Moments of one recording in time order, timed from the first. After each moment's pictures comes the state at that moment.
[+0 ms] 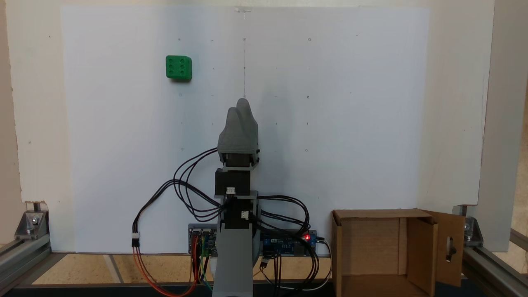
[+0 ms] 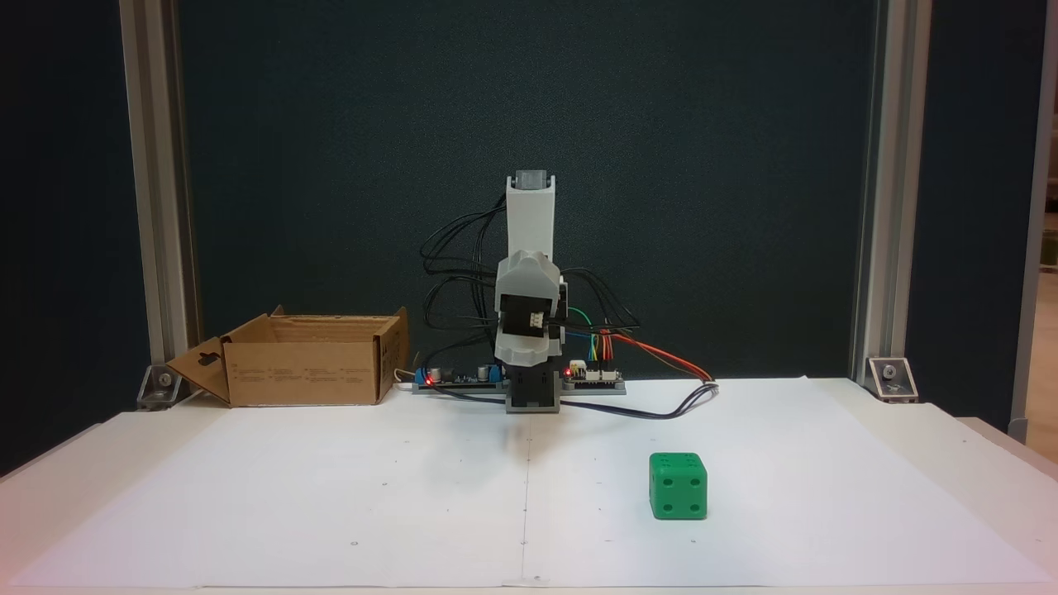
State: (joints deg) arm -0.2 129.6 176.7 -75.1 -7.1
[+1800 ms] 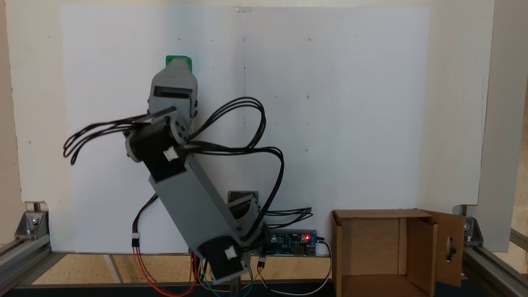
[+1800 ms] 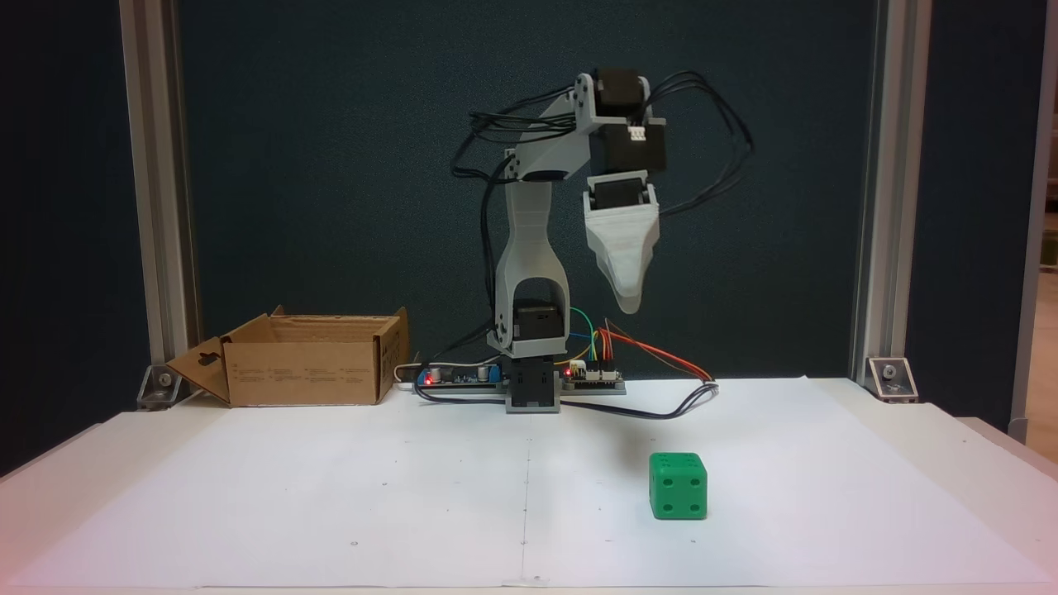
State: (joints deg) arm -22.4 84.6 64.5 66.3 27.6
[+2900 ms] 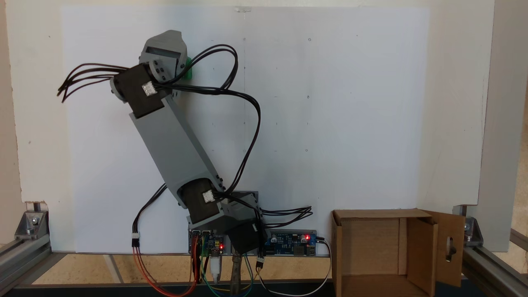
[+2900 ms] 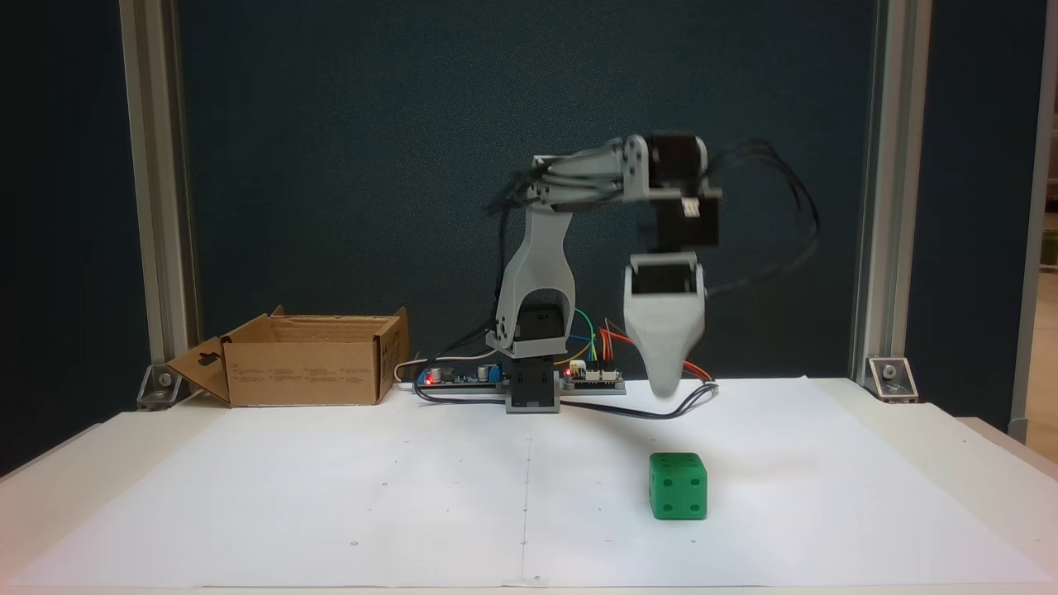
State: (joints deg) arm -24.5 63.9 55.1 62.3 34.0
